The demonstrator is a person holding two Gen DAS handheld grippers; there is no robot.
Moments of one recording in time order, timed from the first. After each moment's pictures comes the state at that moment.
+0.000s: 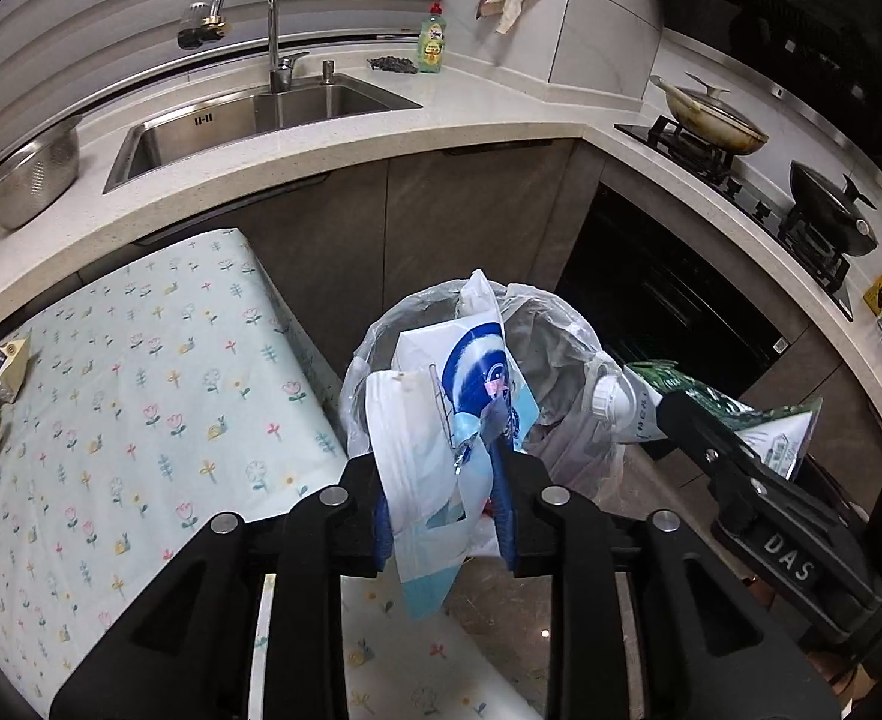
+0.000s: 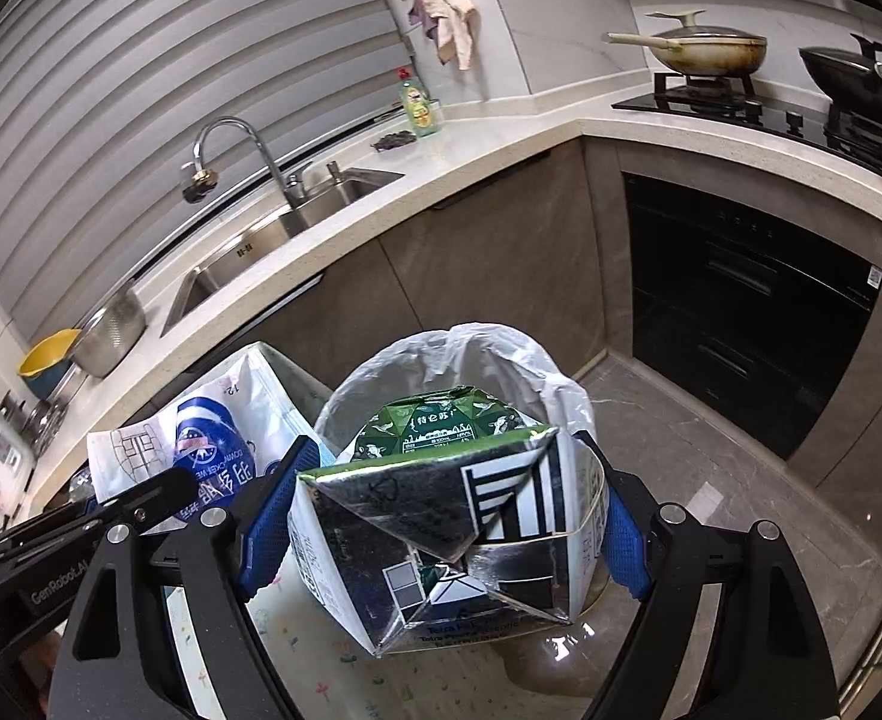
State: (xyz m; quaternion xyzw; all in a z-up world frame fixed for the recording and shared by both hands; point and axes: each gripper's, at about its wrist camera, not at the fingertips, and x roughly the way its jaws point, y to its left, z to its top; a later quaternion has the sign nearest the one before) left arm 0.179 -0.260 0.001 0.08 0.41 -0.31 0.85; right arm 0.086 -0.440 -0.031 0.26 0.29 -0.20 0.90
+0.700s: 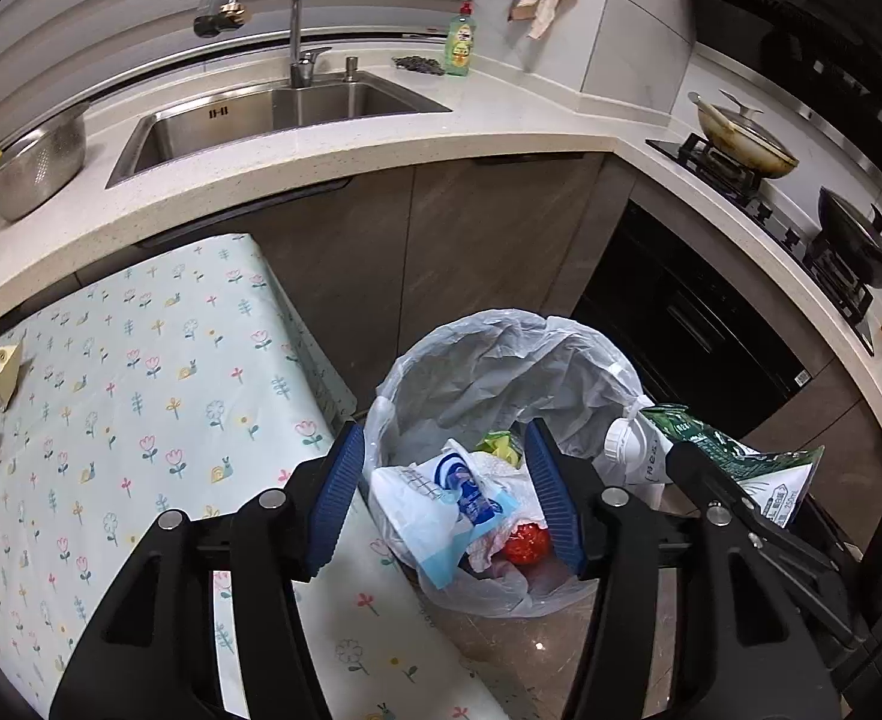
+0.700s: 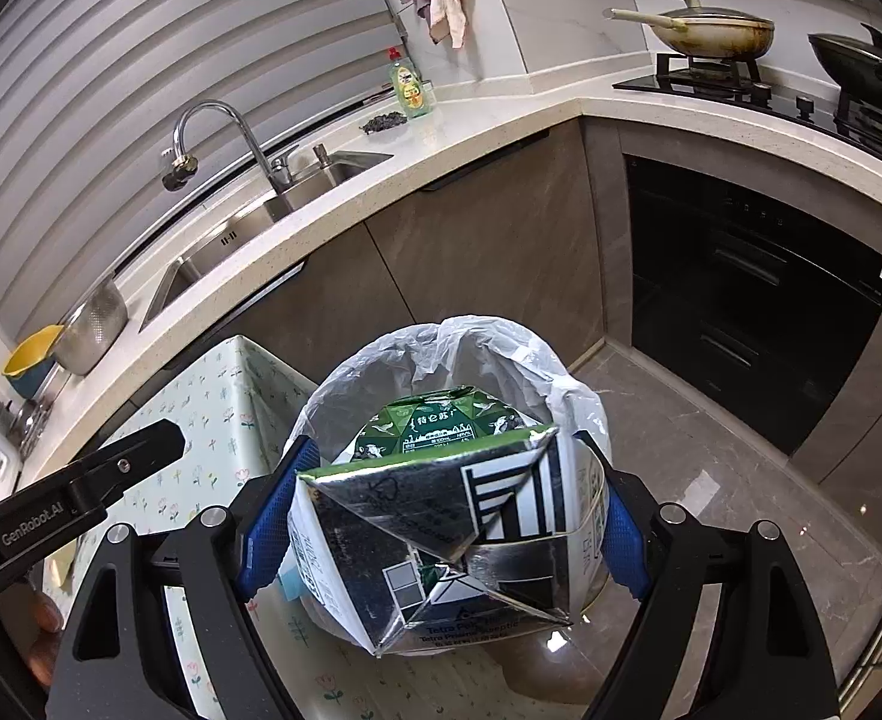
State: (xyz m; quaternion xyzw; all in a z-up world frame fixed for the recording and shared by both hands) left arm 0.223 -0.264 -0.009 0.06 0.42 -0.29 0.86; right arm 0.120 -0.446 -0.050 0.26 0.31 -0.19 0.89
